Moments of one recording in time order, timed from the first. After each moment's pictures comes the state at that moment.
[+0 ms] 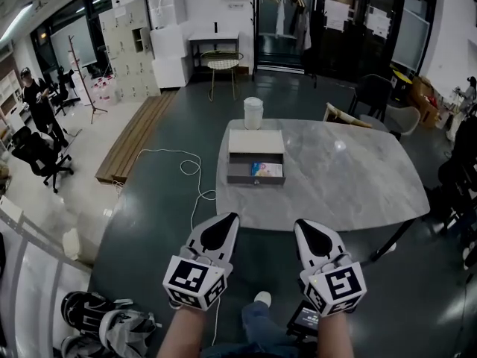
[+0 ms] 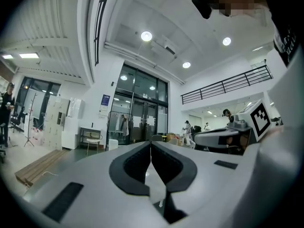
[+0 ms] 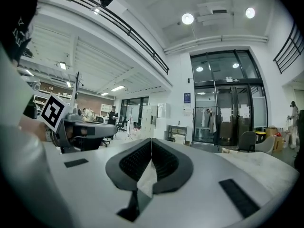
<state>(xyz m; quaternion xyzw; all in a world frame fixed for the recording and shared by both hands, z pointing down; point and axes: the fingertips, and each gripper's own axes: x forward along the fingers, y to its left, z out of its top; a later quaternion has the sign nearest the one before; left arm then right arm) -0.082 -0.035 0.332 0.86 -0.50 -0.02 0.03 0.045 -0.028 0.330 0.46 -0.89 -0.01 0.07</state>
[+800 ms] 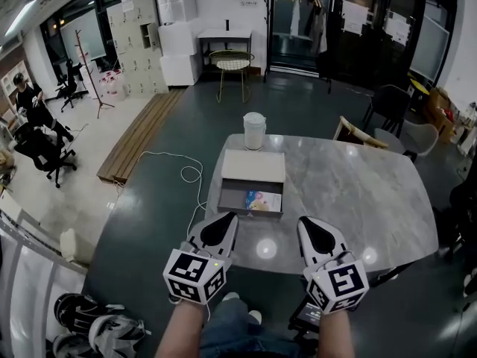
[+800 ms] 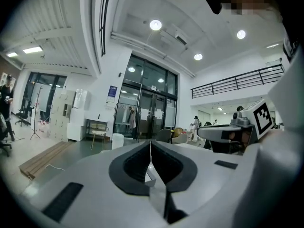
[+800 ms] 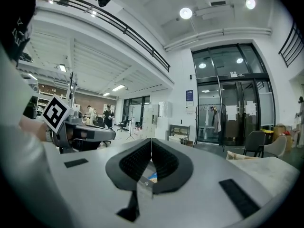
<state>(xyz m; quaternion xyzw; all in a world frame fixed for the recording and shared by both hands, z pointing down) -0.060 -0.195 0.357 0.84 -0.54 0.01 0.08 0.080 -0.195 0.337 0.43 -0.90 -0.01 0.06</state>
